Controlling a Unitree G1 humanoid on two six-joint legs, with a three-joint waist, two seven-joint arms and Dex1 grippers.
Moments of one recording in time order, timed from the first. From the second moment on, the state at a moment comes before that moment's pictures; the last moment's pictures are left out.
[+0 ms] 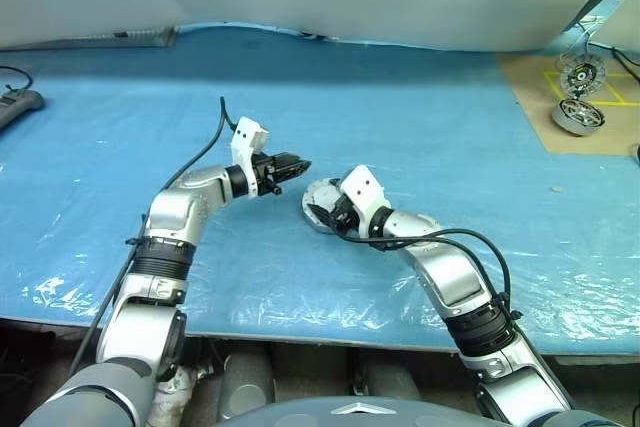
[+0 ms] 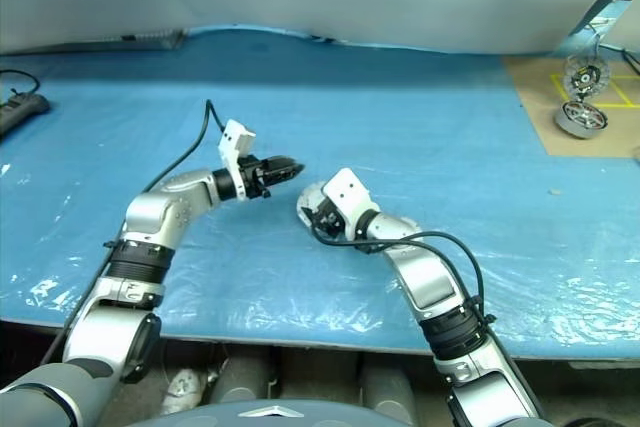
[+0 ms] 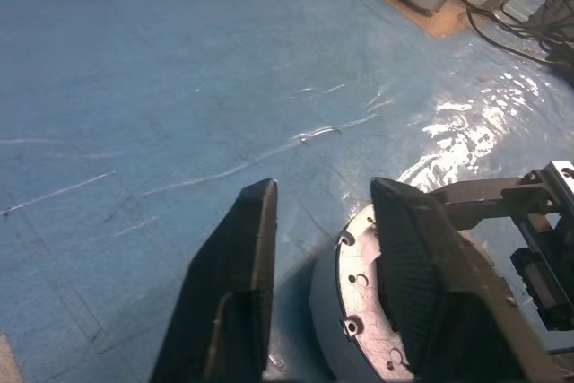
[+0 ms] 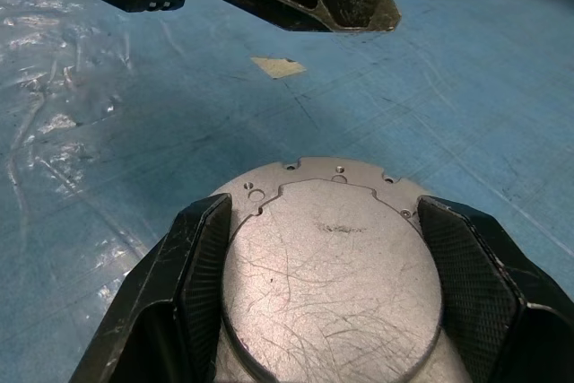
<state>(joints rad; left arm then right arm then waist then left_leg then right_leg) -0.64 0.31 -0.01 0.29 -0.43 0.62 -0.83 -0.33 -0.27 0.33 -0.15 0.04 0.52 0.48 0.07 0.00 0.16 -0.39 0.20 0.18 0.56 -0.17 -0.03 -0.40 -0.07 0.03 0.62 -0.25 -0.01</state>
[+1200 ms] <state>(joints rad) -0.66 0.26 -0.11 0.44 -0.33 0.52 -0.97 -0.27 -0.23 0.20 -0.20 0.16 0.56 0.50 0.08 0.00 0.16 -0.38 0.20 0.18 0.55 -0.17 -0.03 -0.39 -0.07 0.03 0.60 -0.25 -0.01</state>
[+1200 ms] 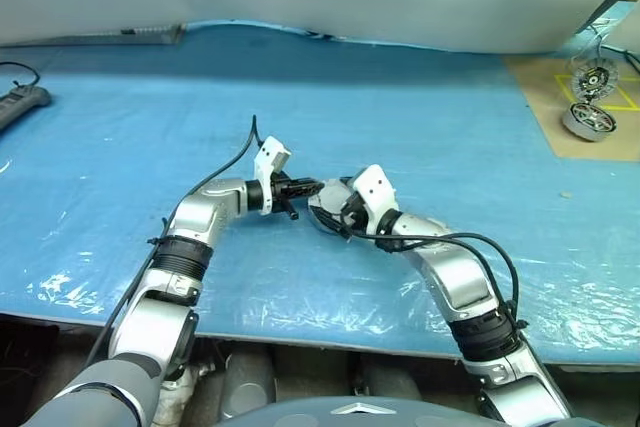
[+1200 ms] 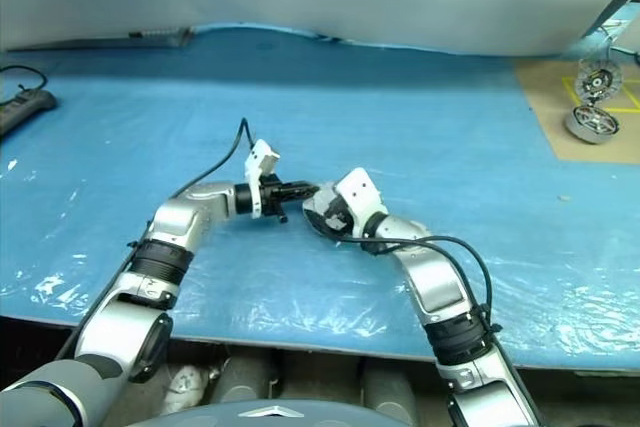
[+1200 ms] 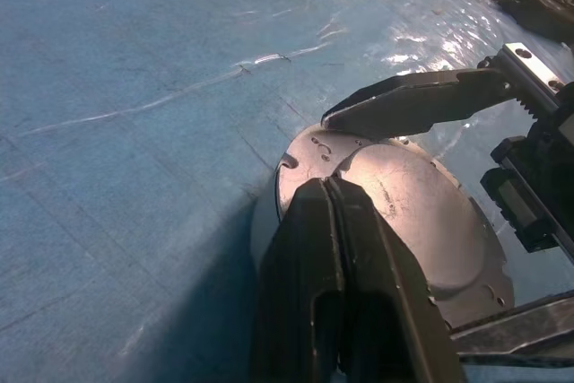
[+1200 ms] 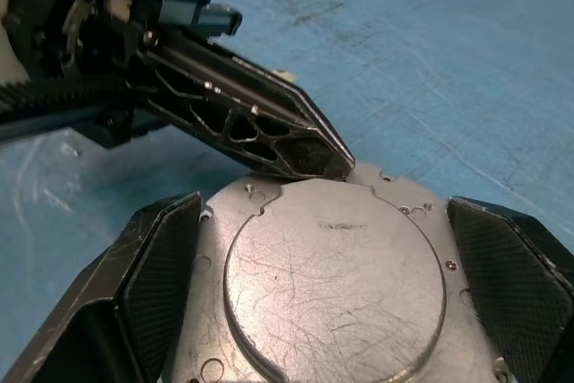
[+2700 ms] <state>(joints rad) -0.66 0.24 -0.12 0.46 -0.27 0.45 -0.97 -0.18 0.04 -0.51 -0.12 1.30 1.28 -0.08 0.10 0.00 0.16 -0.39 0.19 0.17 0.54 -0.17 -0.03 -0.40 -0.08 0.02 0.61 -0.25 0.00</state>
